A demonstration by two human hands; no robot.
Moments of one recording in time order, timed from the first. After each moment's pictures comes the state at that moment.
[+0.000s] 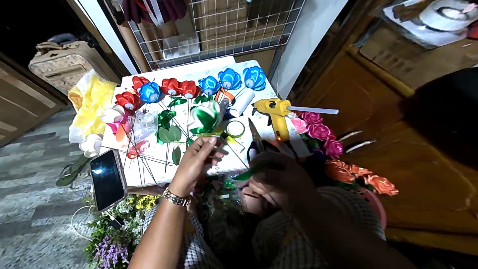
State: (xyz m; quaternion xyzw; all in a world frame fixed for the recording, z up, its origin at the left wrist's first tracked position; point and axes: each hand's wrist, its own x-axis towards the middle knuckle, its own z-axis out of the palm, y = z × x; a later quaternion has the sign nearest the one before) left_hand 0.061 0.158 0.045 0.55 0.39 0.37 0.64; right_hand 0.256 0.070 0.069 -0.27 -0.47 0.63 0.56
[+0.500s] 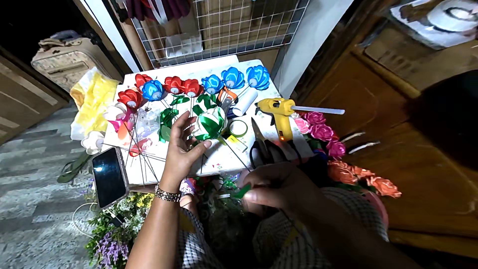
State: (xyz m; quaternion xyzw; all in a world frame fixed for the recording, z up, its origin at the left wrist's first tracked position) left_hand 0.035 0.170 0.048 0.66 0.34 0.49 0.46; right_hand 0.256 0.058 0.085 -0.35 -0.56 0.59 0.47
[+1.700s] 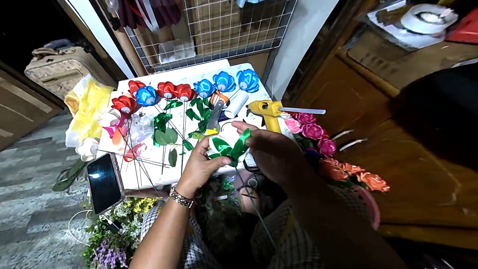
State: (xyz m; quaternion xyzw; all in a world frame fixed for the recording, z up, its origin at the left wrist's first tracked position) left_hand 0.078 0.154 0.032 0.61 0.27 0.43 0.61; right_hand 0.271 0.105 0.070 -0.40 -0.49 0.52 0.58
